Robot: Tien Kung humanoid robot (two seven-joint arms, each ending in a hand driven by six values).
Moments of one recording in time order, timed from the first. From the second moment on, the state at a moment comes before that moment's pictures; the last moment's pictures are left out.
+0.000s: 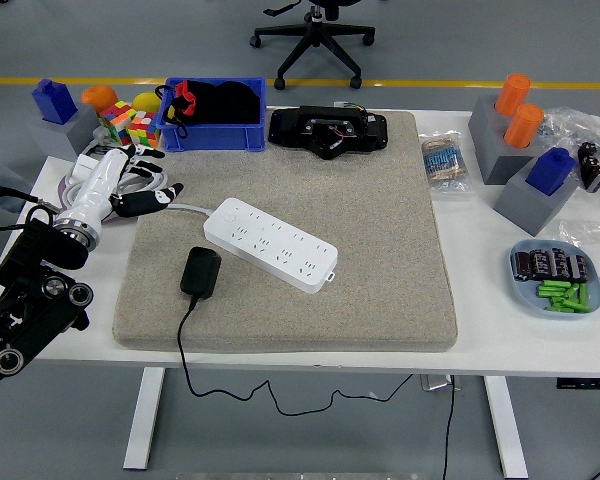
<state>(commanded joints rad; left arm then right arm) -0.49 0.37 -0.88 -1.22 1.52 0.32 0.25 0.04 -0.29 1.27 0.31 -1.11 0.00 -0.16</state>
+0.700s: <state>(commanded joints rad) -0.67 0.35 -0.65 -1.10 1.50 0.25 0.23 0.04 -0.30 1.25 0.30 -1.10 0.00 -0.16</state>
